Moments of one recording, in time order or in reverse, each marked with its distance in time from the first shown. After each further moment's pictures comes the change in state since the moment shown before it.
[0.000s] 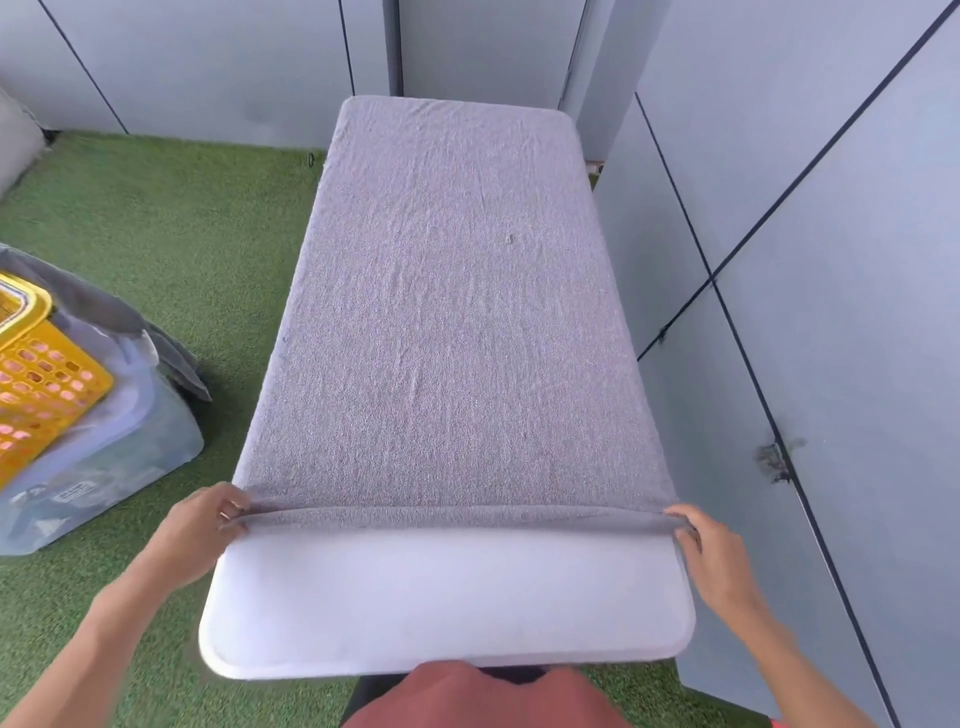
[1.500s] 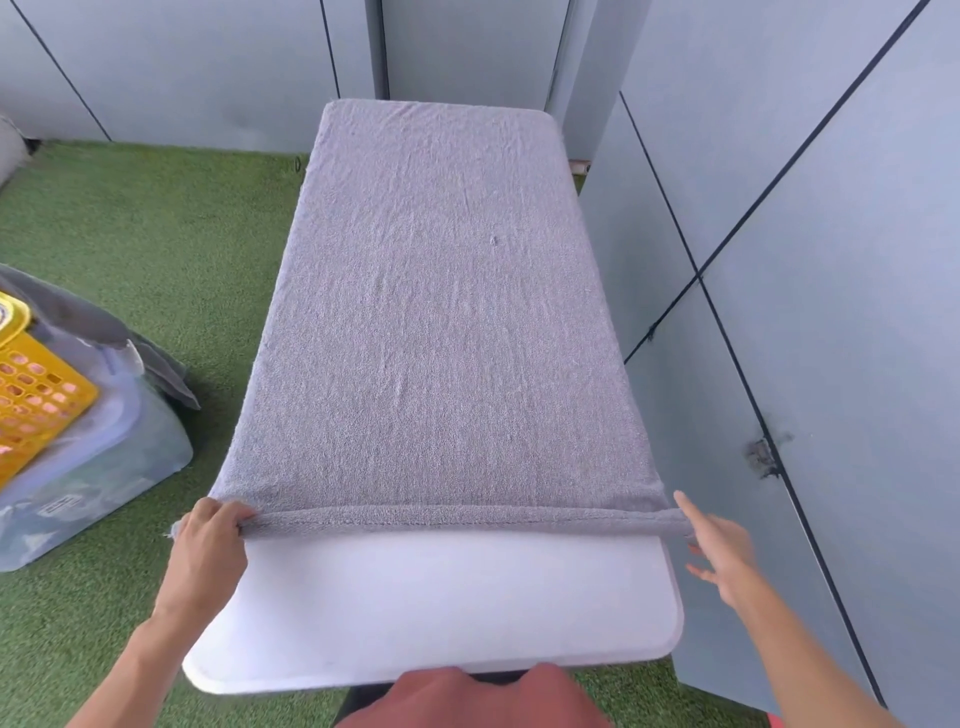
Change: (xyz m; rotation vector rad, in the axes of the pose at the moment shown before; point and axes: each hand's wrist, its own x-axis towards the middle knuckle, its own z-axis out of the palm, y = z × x) left_hand -0.015 0.033 0.044 0.060 0.360 -0.034; right_hand 0.027 0.007 -0.008 0.668 0.038 0.805
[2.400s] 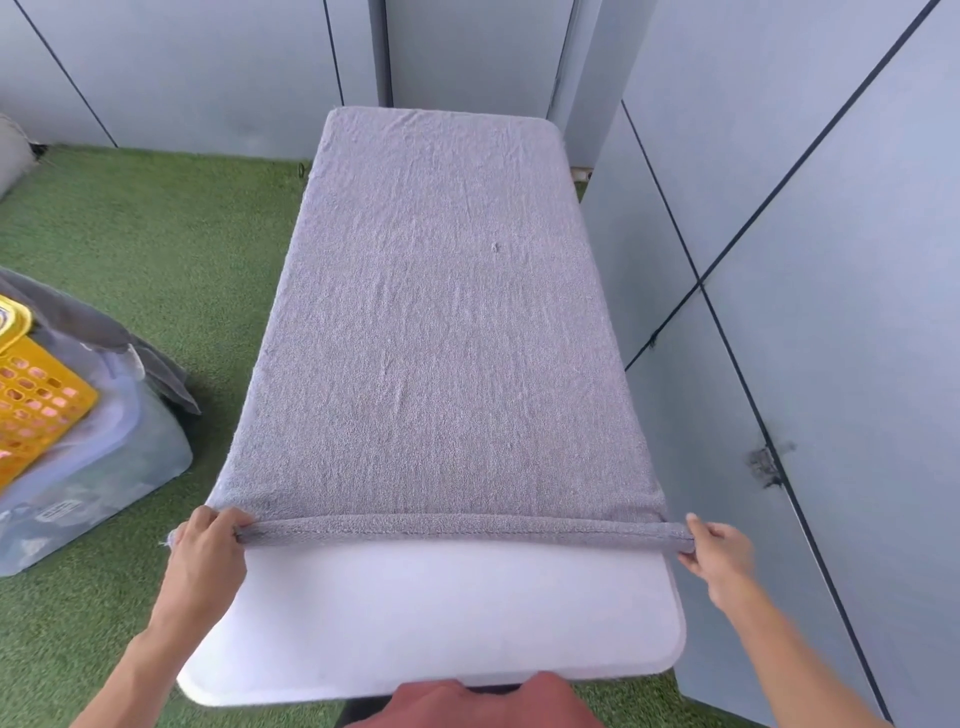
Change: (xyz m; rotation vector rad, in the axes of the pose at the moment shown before) left_hand 0.004 -0.010 0.011 0.042 0.010 0.001; right_hand 0.025 0.011 0.010 0.228 0.081 0.026
